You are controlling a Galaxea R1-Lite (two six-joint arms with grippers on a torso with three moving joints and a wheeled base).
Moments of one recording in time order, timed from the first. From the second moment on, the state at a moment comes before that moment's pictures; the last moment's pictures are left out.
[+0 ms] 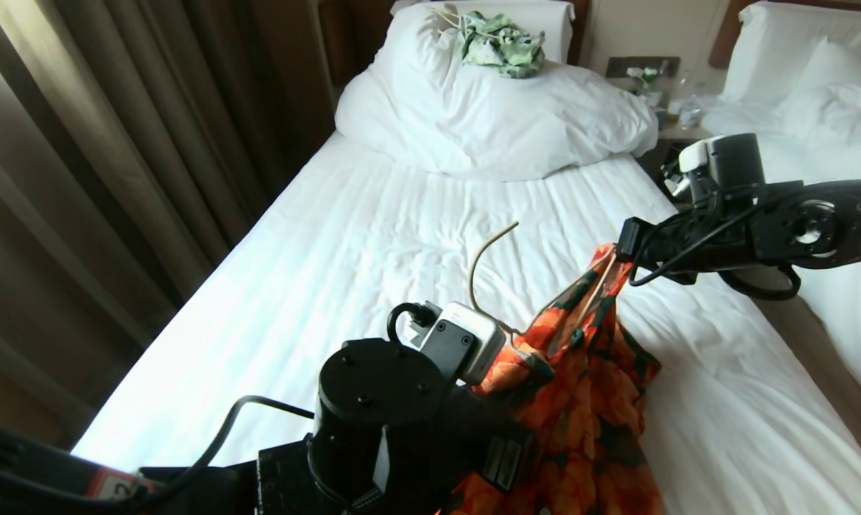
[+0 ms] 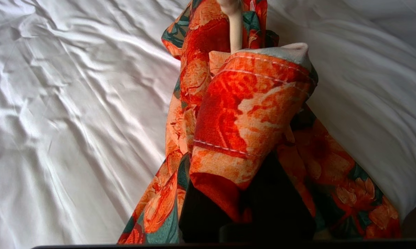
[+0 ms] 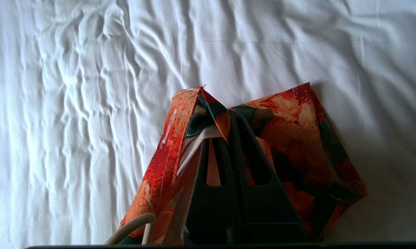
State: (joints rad) left arm -1.09 1.74 -0.70 -0.76 0.39 -0.04; right arm 0.24 1.91 -1.50 0.11 -0.02 0.52
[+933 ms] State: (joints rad) left arm -1.11 1.76 -0.70 -0.95 0.38 -0.10; right arm 0.42 1.67 -1.48 0.12 -0.06 0.47
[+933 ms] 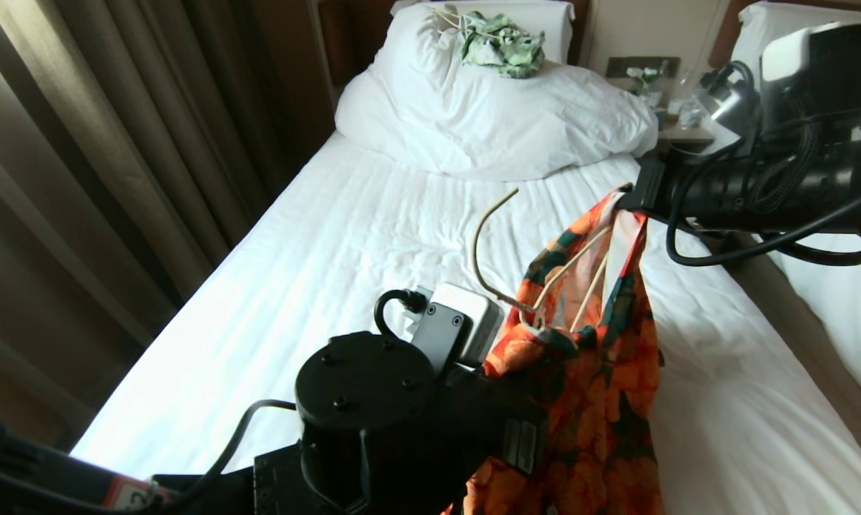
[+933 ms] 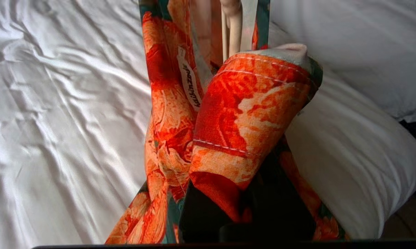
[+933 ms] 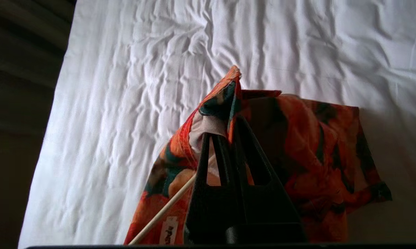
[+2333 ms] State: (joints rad) left arm -1.10 1.79 -0.94 -1.02 0.26 -0.10; right arm 0.71 1.35 -1.38 0.44 -0.05 0.20
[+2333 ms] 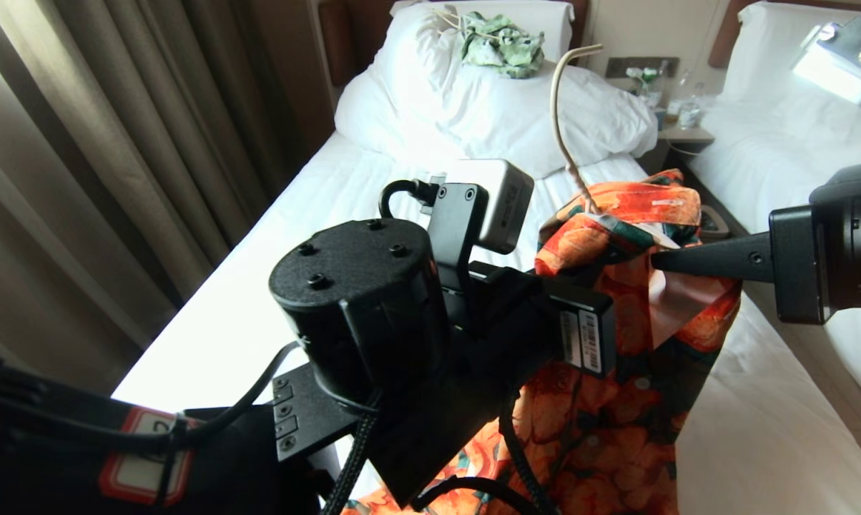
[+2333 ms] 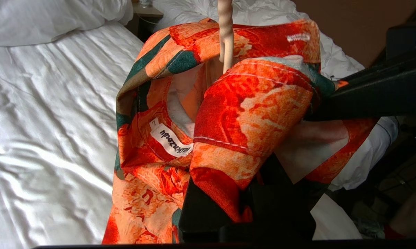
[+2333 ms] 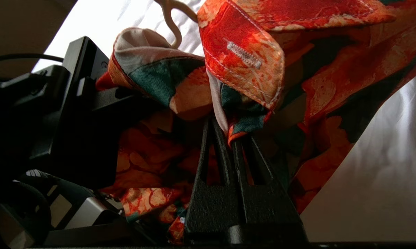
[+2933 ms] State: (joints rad) left arm -1.09 1.78 -0.92 -1.09 0.27 -0.10; right arm 0.71 1.30 -1.38 0.47 -0.08 0.19
